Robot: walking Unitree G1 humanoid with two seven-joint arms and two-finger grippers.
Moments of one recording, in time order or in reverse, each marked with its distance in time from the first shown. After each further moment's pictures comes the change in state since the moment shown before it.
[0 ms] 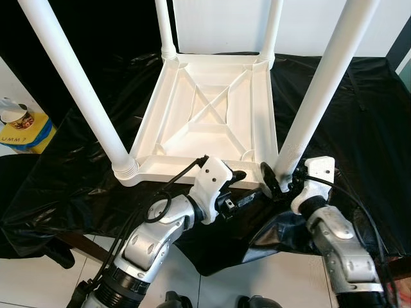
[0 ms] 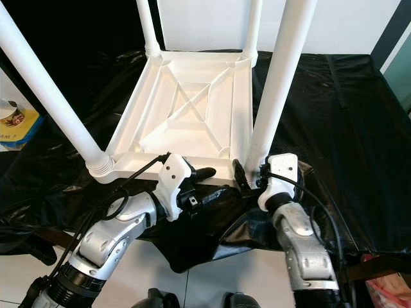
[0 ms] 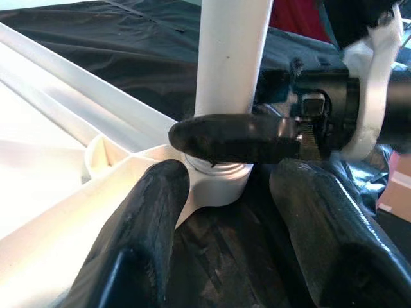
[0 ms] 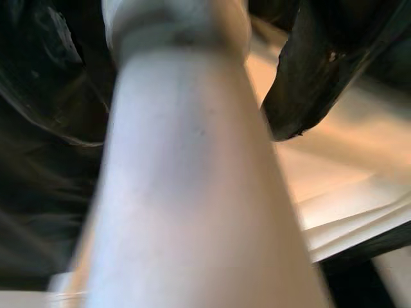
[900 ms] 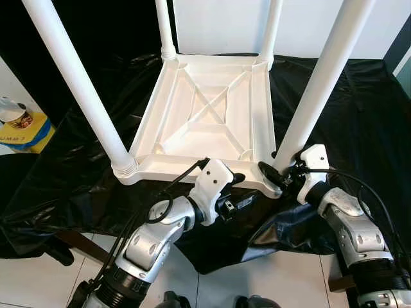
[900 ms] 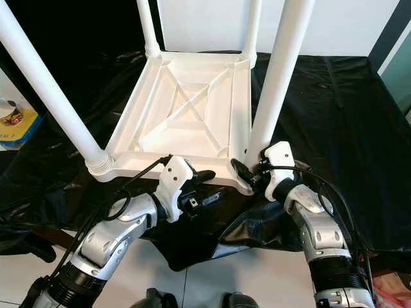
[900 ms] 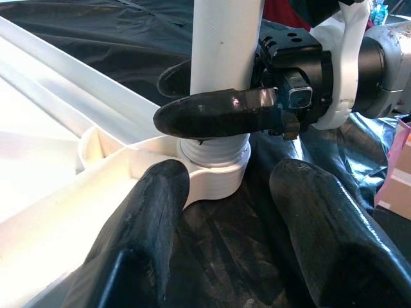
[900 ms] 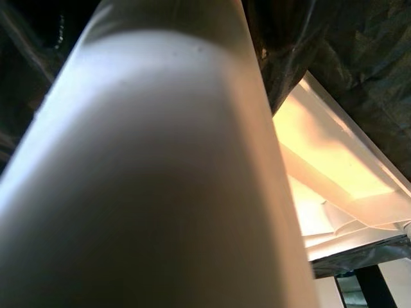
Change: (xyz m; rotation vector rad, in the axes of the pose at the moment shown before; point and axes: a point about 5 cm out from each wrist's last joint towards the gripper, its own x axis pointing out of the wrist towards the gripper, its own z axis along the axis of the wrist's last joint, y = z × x) left arm 0.001 0.000 -0.004 -0.006 0.017 0.001; right arm 0.021 -0.015 -0.001 -0.090 0.022 0.187
